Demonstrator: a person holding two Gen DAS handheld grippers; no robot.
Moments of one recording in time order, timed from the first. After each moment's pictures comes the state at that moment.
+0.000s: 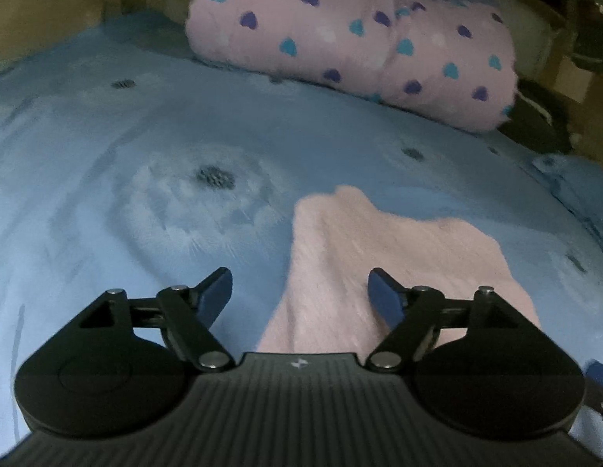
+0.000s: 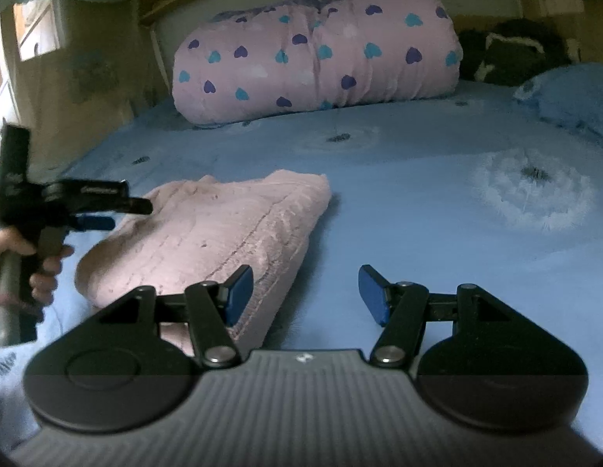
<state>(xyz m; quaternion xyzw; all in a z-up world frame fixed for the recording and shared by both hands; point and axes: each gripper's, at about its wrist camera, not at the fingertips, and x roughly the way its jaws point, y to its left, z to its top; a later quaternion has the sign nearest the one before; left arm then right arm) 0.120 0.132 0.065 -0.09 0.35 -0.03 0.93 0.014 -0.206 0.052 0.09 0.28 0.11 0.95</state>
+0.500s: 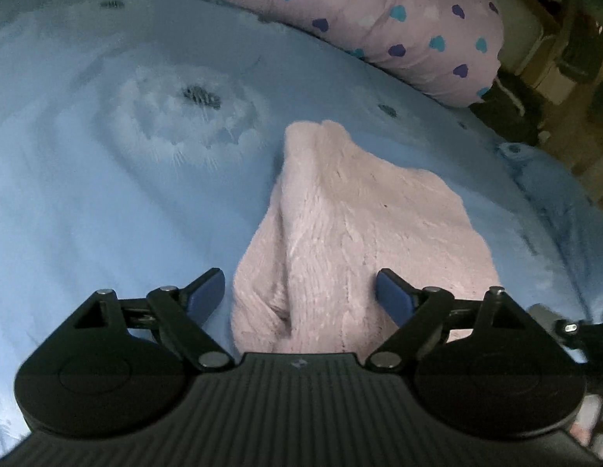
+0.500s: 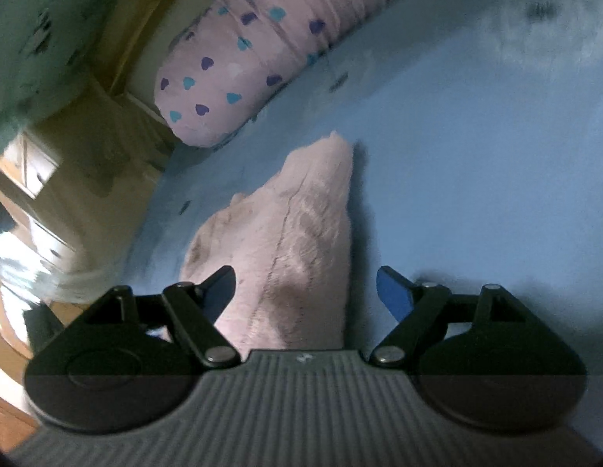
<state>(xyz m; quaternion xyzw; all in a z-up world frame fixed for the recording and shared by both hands) 0.100 0.157 0.043 -0.19 0.42 -0.09 0.88 0.054 -0.230 0.027 0.37 0.35 0.15 0.85</state>
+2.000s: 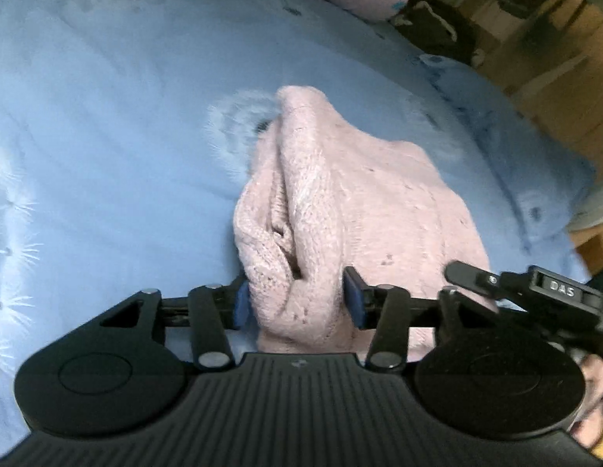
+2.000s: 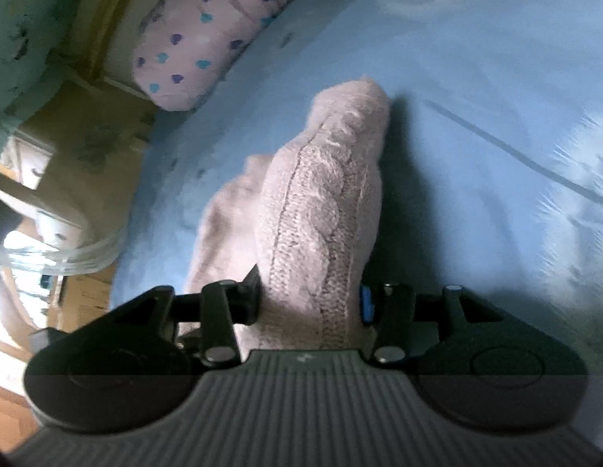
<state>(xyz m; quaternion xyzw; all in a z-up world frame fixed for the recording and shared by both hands) -0.083 0.043 0.057 -0.17 0.47 -0.16 0.85 -0.077 -0.298 0.040 0.39 0.43 0.13 0.80</state>
